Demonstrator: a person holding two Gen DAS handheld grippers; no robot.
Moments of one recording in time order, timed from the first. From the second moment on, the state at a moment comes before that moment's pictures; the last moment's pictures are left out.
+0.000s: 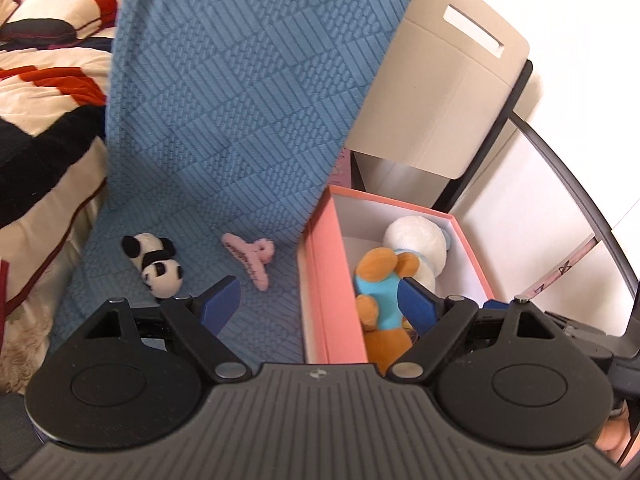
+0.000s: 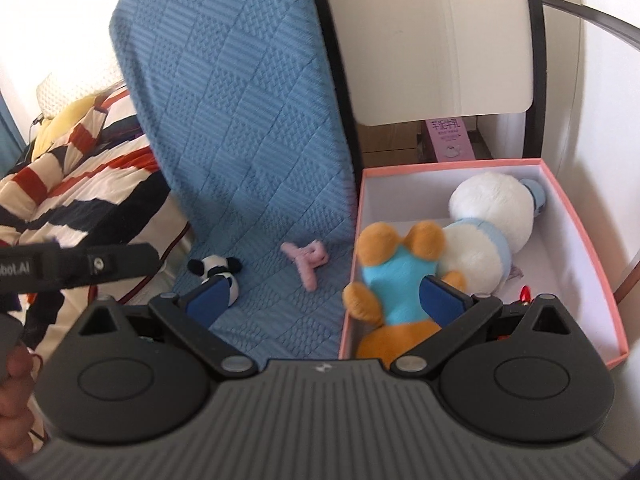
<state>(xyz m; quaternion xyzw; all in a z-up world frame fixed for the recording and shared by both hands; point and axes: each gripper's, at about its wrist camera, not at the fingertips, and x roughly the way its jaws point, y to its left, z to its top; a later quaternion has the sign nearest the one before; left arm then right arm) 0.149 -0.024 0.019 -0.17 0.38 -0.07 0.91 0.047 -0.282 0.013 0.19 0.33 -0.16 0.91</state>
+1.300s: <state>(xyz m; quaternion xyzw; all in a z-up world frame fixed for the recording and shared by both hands) 0.184 0.085 -0.129 -0.23 0.36 0.06 0.90 0.137 -0.218 -0.086 0.09 0.33 -0.11 0.93</state>
